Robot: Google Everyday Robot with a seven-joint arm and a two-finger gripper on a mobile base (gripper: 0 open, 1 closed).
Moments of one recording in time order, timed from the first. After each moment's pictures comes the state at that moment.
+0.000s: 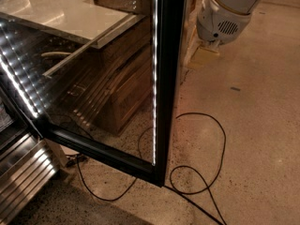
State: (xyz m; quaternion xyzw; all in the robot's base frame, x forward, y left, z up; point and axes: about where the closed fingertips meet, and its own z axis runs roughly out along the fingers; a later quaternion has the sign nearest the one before) arm 0.530 -0.107 0.959 -0.68 0.71 0.04 0.17
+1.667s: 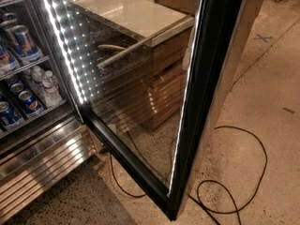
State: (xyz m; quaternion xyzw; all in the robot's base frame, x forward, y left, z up) arm 0.530 -0.107 0.959 -0.68 0.71 0.04 0.17
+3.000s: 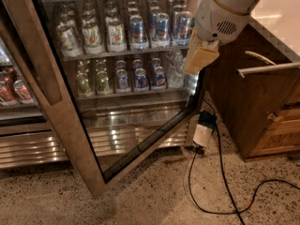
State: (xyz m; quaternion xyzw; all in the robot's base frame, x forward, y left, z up) arm 0.530 -0.107 0.959 -0.68 0.71 0.04 0.17
